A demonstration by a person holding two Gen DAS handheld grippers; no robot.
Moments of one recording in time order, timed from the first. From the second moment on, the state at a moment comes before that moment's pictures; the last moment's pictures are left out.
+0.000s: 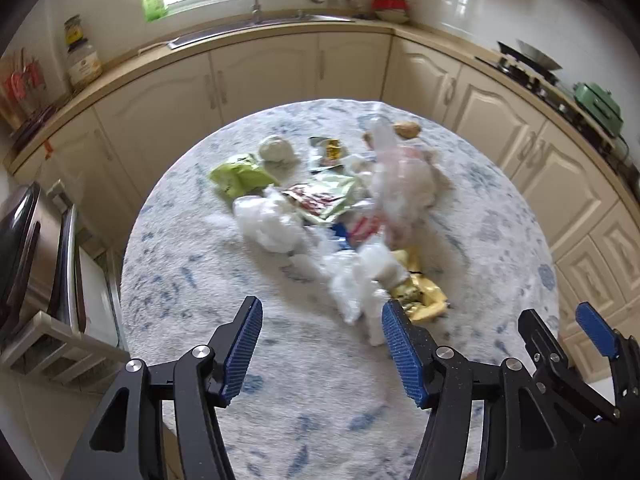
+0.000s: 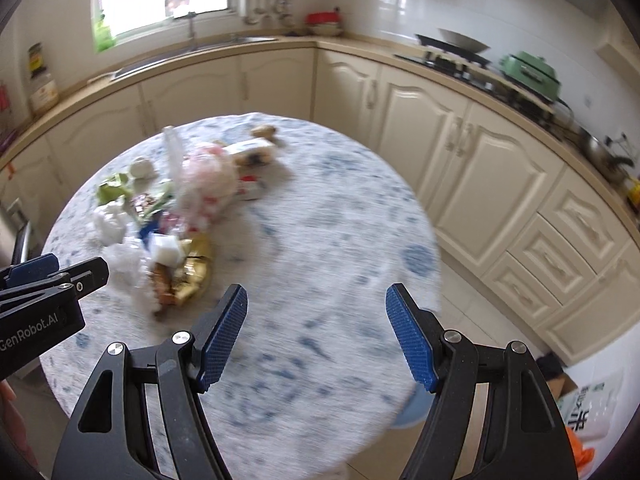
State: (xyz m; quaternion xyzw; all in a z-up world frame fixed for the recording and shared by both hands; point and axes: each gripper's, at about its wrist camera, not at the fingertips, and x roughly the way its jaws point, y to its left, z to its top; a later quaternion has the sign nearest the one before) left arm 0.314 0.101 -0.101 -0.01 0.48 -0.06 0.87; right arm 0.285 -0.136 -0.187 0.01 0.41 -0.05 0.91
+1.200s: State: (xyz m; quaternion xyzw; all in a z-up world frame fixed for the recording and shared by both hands) left arm 0.392 0.141 -0.161 -0.12 0.54 -0.04 0.83; right arm 0.355 -0.081 -0.252 0.01 0.49 0.06 0.87
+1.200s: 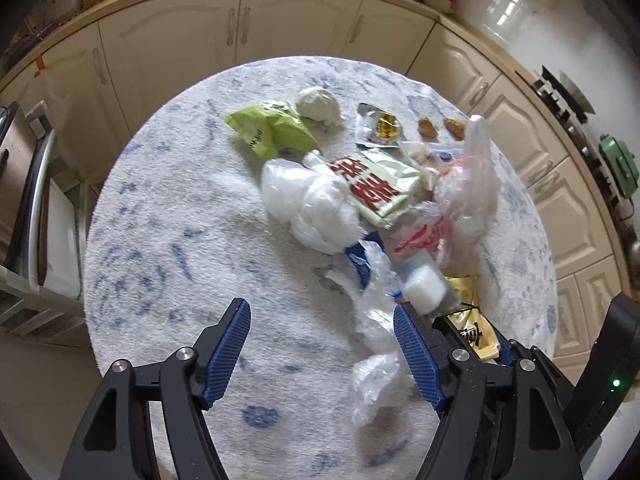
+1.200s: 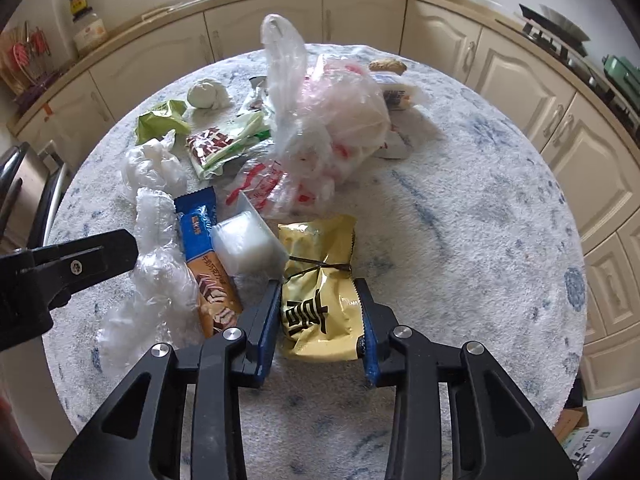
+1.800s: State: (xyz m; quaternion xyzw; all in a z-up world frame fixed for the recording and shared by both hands) left arm 0.396 0.117 -0.180 -0.12 0.54 -0.02 0.83; right arm 0.361 -0.148 -0.253 0.04 0.49 0.00 0.87
